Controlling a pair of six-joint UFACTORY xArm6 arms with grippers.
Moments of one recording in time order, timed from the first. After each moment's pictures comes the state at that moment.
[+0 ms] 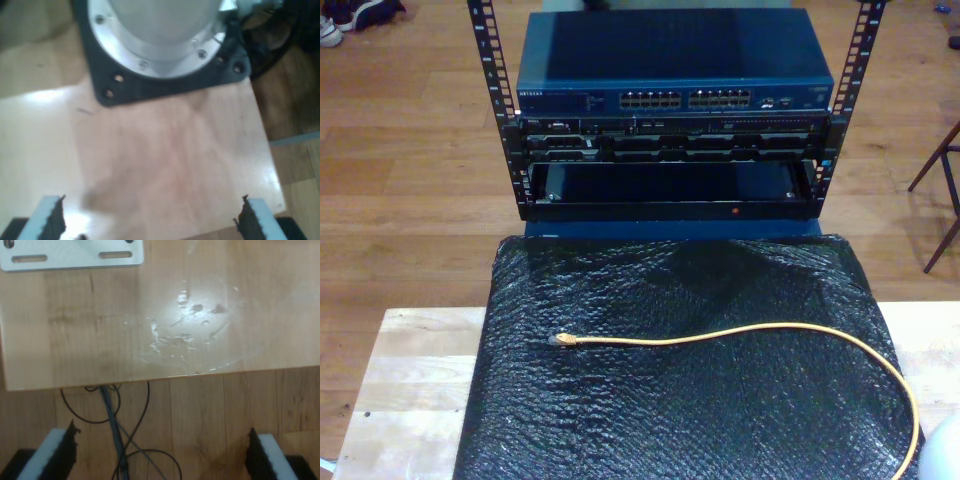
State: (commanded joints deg) left arm 65.5 -29.1 -26.2 -1.1 84.7 -193.1; right arm -82.8 -38.2 -26.3 8.9 78.6 -169.9
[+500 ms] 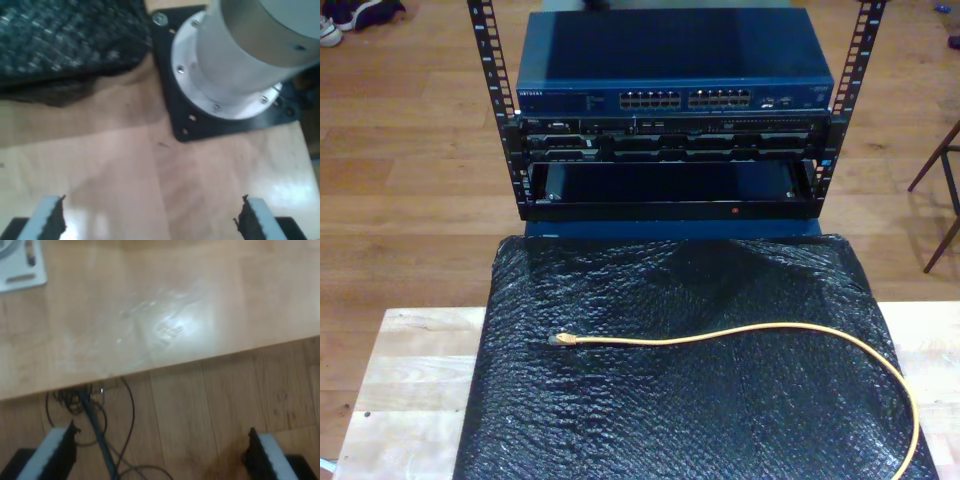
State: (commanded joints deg) left arm 49.8 -28.9 -30.1 -8.6 89.3 -209.5; right arm -68.0 -25.2 -41.8 16.0 84.7 -147.7
